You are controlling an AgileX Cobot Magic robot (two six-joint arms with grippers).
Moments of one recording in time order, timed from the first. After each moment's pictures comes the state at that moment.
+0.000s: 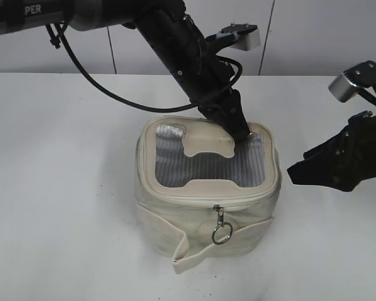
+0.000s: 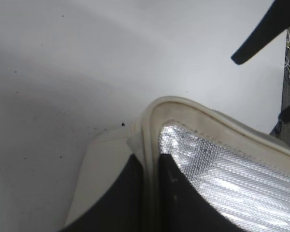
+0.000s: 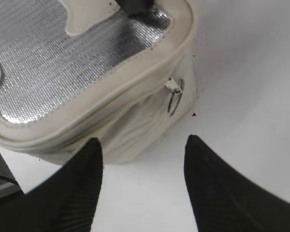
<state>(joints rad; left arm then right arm) -0.65 2.27 -2.01 -0.63 1.22 0.78 0.09 1.45 -0.68 1.00 0.65 -1.36</state>
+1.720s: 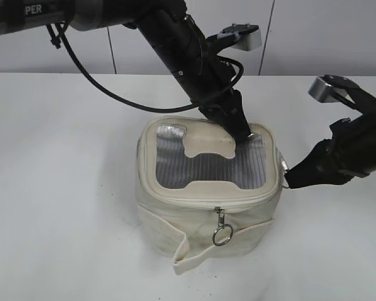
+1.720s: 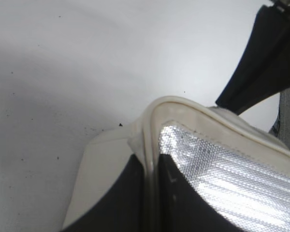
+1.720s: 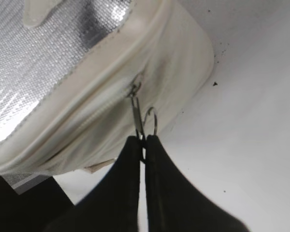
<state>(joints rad) -0.65 2.27 -2.01 -0.63 1.22 0.78 0.09 1.63 -0.80 0.88 0.77 -1.13</state>
